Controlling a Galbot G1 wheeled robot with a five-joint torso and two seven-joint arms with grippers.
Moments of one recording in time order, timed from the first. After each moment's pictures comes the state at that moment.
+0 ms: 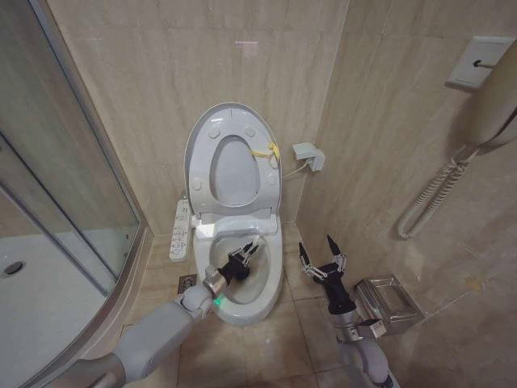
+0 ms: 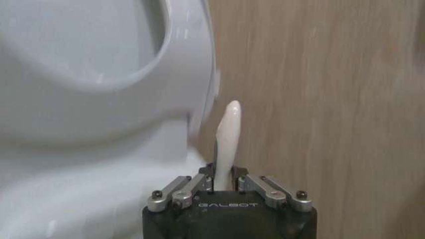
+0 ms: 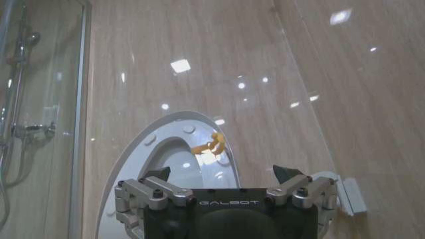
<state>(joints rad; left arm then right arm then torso) 0.48 -1.15 0.55 -1.09 -0.74 -0.47 0.15 -1.34 1.35 0.48 1.74 0.53 0.64 -0.36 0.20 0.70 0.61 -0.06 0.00</state>
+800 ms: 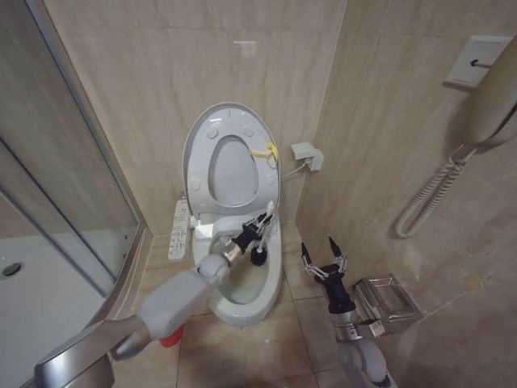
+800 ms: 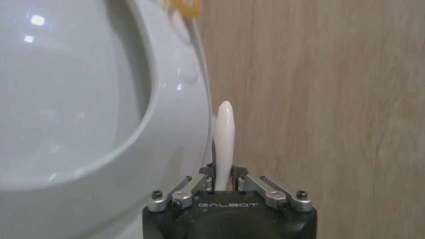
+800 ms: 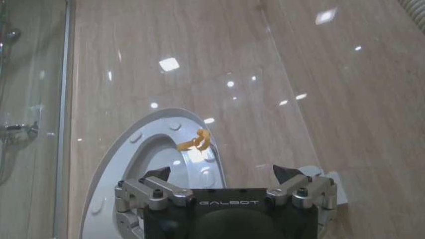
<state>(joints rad) 0.34 -1.26 0.58 -0.99 -0.83 -0.50 0.18 -1.33 1.35 0.49 1.71 0.55 0.64 -0.36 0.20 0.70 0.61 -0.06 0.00</state>
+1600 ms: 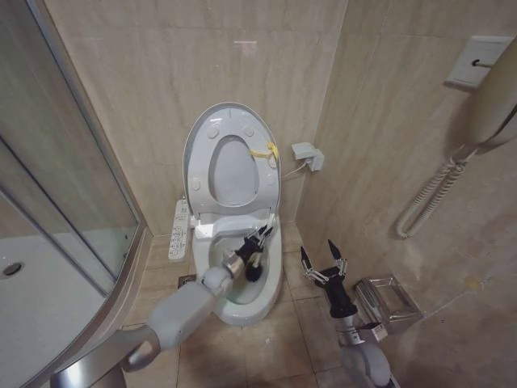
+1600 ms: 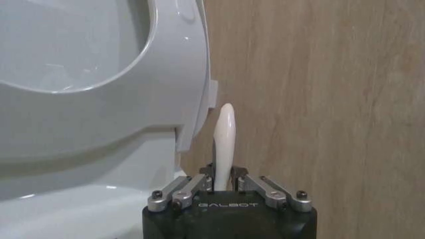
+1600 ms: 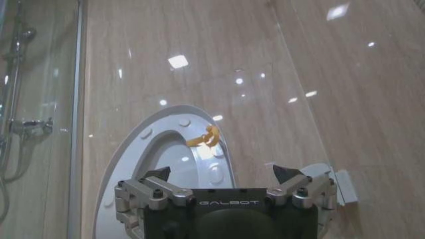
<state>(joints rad) 0.39 -1.31 0.57 -0.90 -0.78 -0.52 0.19 -1.35 1.33 0.48 1.71 0.56 0.66 -0.38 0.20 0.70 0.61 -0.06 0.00</state>
